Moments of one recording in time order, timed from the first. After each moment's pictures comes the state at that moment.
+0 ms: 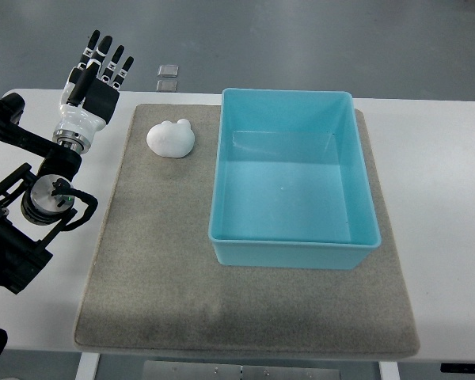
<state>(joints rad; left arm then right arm) -0.55 0.29 -1.02 -1.05 -0.05 -0.11 -0.38 0.00 0.00 0.06 0.12 -0.12 0.19 0.03</state>
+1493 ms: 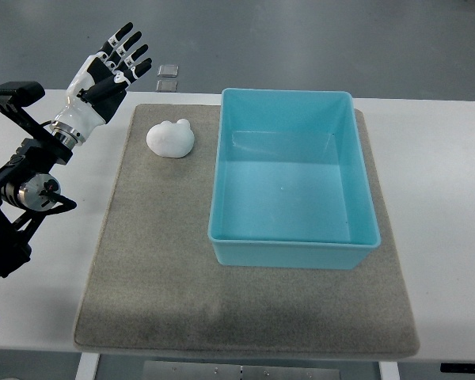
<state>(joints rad) -0.64 0.33 -1.00 -0.88 0.48 -0.32 -0.38 0.00 0.00 0.06 0.12 -0.12 0.19 0.03</state>
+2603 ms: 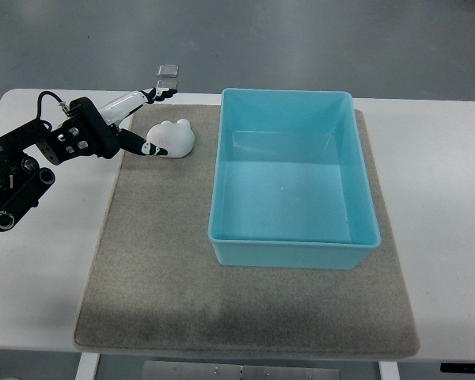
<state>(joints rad) -0.71 0.42 -0.88 -0.85 1.65 -0.13 -0.39 0.00 0.00 0.06 0.12 -0.11 0.19 0.03</state>
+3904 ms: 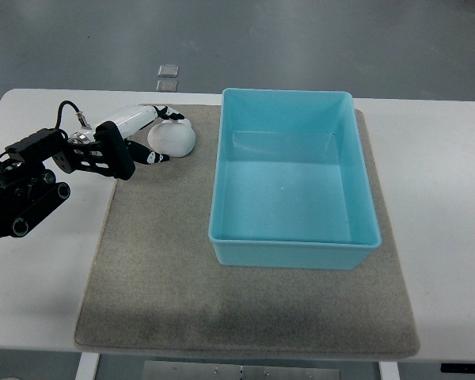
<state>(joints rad) -0.77 0.41 -0.64 -0.78 1.68 0.08 -0.39 0.00 0.00 0.06 0.12 -0.11 0.19 0.03</state>
